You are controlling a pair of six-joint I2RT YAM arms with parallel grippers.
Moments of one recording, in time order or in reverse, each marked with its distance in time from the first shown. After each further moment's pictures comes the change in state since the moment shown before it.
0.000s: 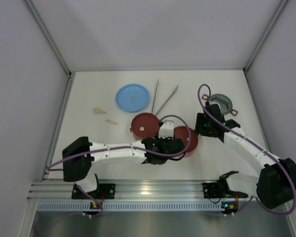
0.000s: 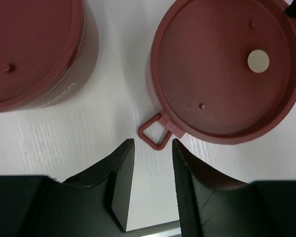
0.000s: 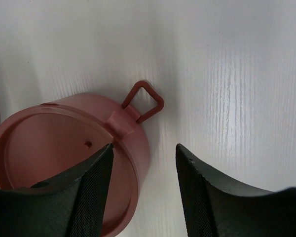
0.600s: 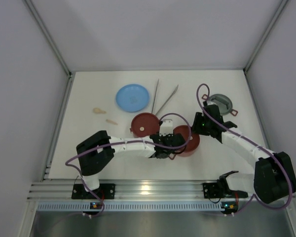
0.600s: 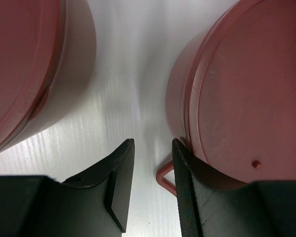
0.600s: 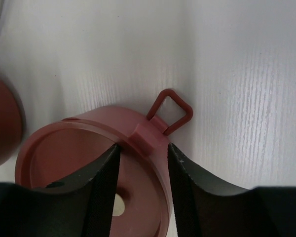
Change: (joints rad) left arm 0.112 0.197 0.008 0.141 0.059 -0.027; right arm -0.029 0.072 -0.062 0.202 -0.114 0.005
